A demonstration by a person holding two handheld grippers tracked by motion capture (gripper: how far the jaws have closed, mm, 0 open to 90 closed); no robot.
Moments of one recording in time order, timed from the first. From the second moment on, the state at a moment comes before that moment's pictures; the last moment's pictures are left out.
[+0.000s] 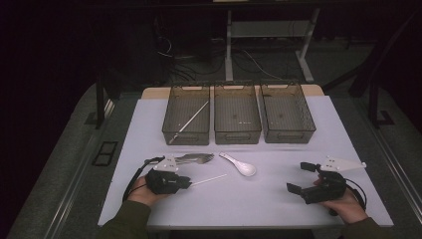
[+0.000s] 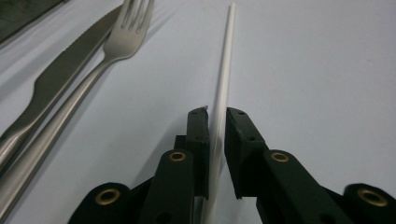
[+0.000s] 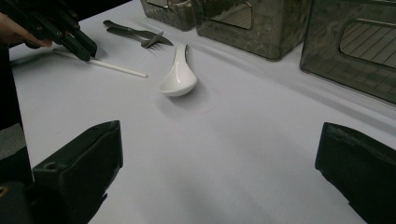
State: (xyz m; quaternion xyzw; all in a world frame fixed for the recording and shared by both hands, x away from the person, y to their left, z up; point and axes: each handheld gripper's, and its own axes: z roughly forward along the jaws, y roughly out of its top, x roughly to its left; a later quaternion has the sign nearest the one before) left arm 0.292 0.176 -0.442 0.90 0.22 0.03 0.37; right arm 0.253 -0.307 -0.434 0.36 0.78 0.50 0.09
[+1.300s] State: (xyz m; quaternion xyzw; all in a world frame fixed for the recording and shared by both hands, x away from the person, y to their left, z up) left arm 0.290 0.169 -0.421 0.88 0.24 0.04 0.40; right arm 0.253 -0.307 -0.433 0.36 0.78 0.50 0.09
